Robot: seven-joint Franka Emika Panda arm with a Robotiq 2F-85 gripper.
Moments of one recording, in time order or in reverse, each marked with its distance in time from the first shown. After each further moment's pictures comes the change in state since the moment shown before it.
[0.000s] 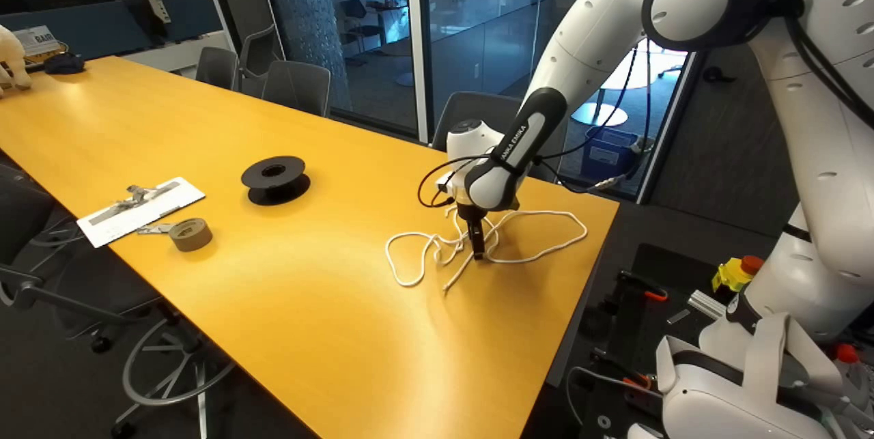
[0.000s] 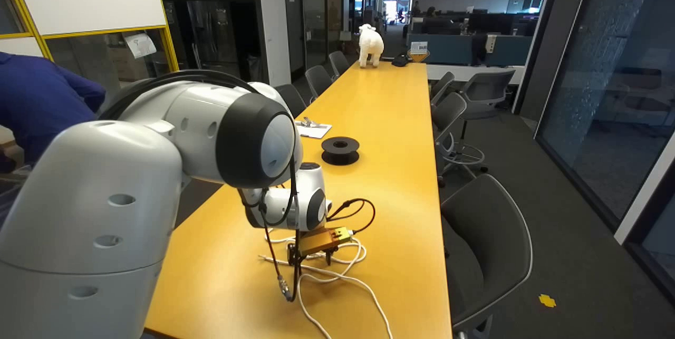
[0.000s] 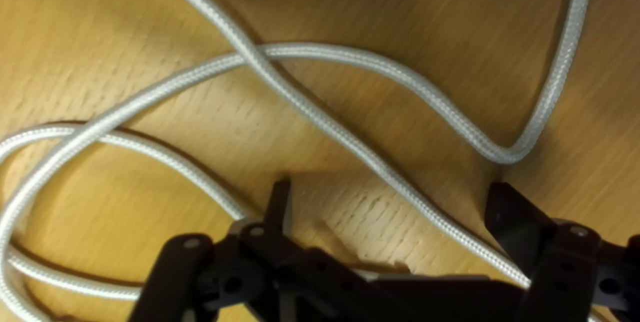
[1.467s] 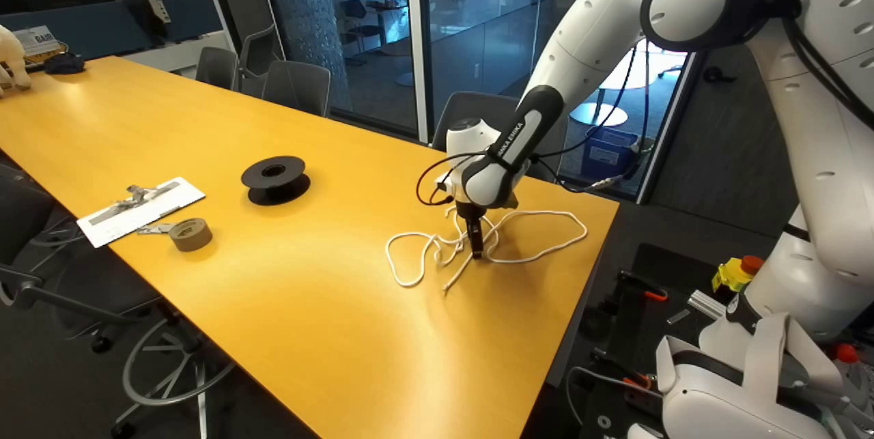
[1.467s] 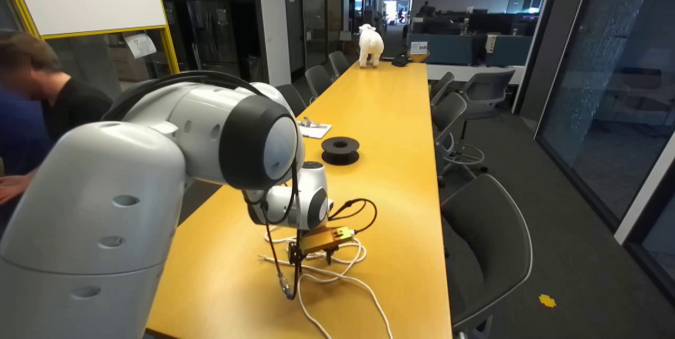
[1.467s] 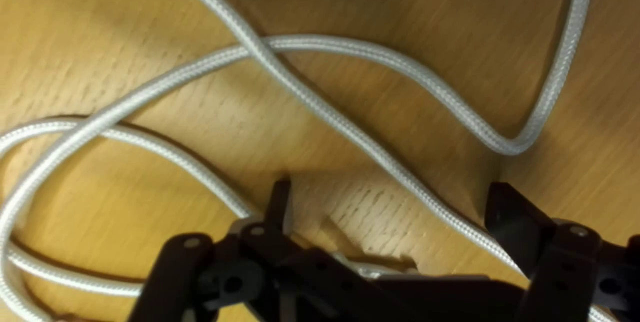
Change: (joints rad) arm -0.012 0.008 0.009 0.020 0.033 -0.017 -0.031
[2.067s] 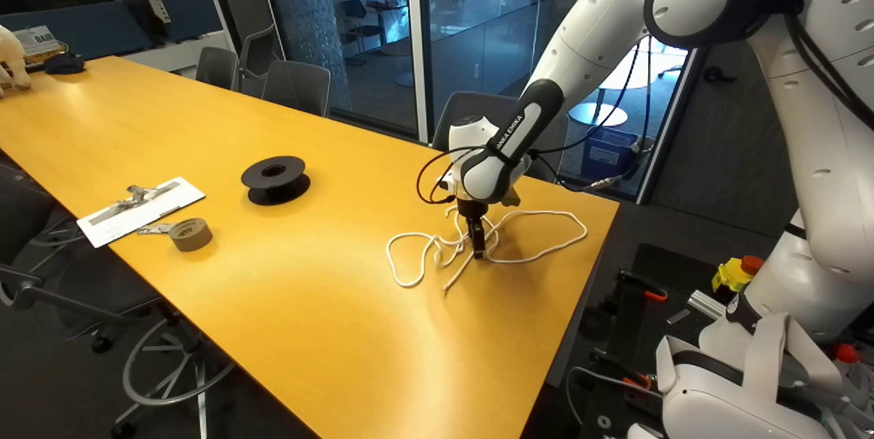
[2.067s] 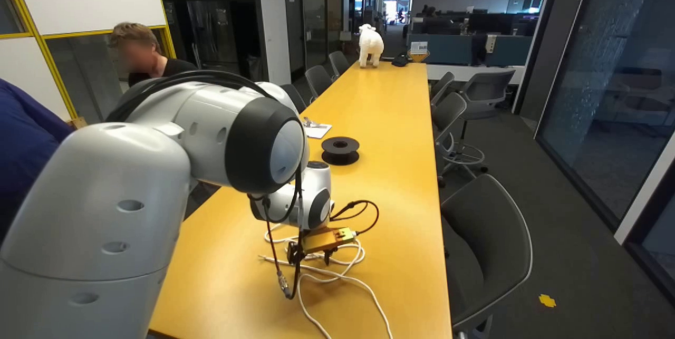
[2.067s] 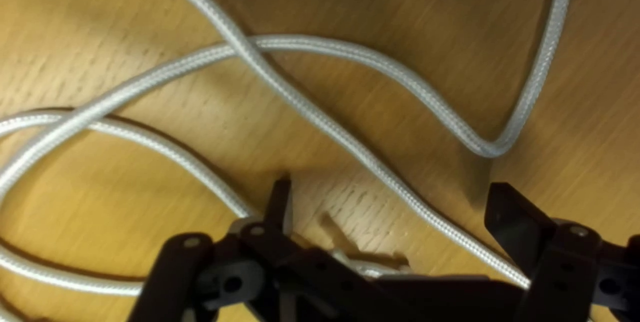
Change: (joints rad) arm -0.054 -0.005 0.048 0.001 0.055 -0.030 -0.087
